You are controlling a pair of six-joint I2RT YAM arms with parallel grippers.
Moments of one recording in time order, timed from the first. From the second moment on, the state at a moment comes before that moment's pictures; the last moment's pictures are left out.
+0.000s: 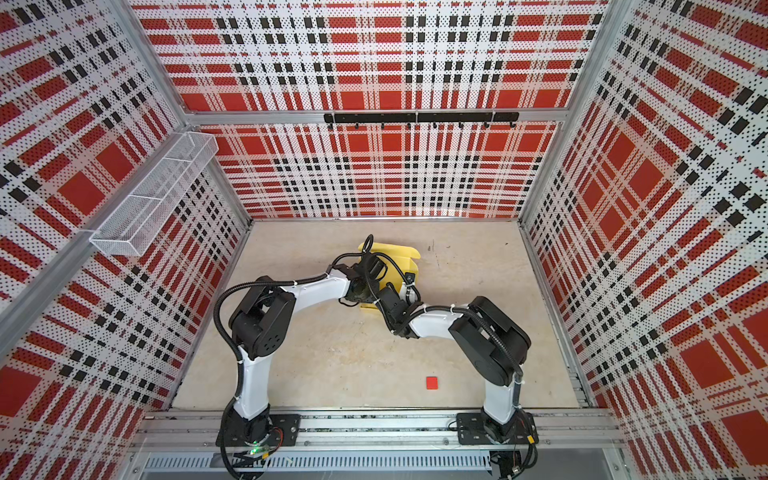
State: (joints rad) left arm -0.66 2.07 1.43 -0.55 -0.23 -0.51; right arm 0.83 1.83 0.97 -0.14 0.64 0.82
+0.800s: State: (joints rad) left arm -0.69 1.96 1.34 -0.55 -0.21 -0.51; right arm 0.82 1.82 0.97 -0.13 0.64 0.82
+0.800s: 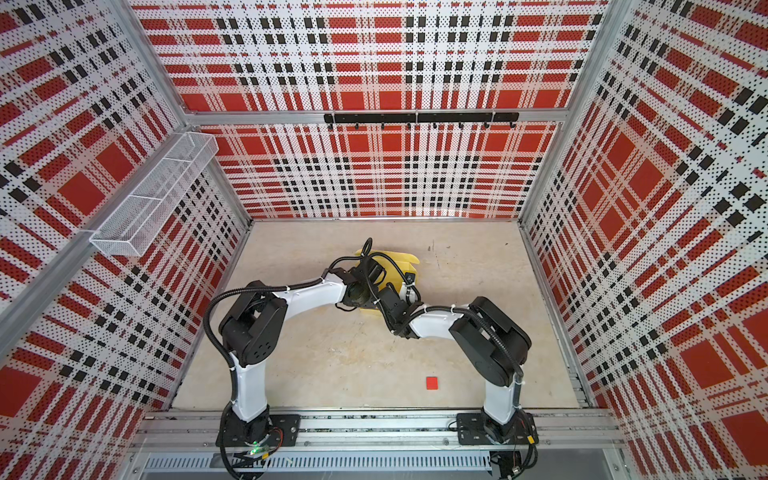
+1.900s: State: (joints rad) left arm -0.66 1.99 1.33 -0.55 -0.19 -0.53; right arm 0.82 1.82 0.96 -0.13 0.64 0.82
